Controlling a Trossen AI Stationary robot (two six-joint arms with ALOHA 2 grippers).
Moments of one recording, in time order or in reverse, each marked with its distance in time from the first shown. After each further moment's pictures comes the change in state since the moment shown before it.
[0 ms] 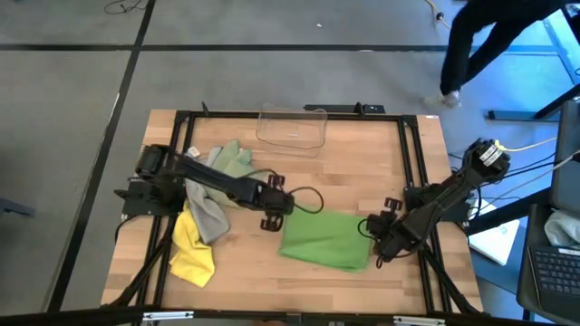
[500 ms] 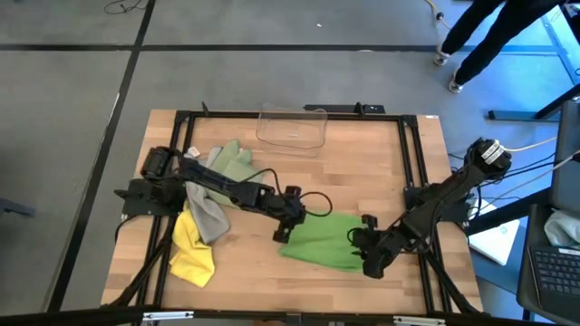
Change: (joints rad) left arm -0.011 0.087 0.001 0.343 0.228 0.044; right arm -0.027 -0.018 0.007 0.542 -0.035 -0.235
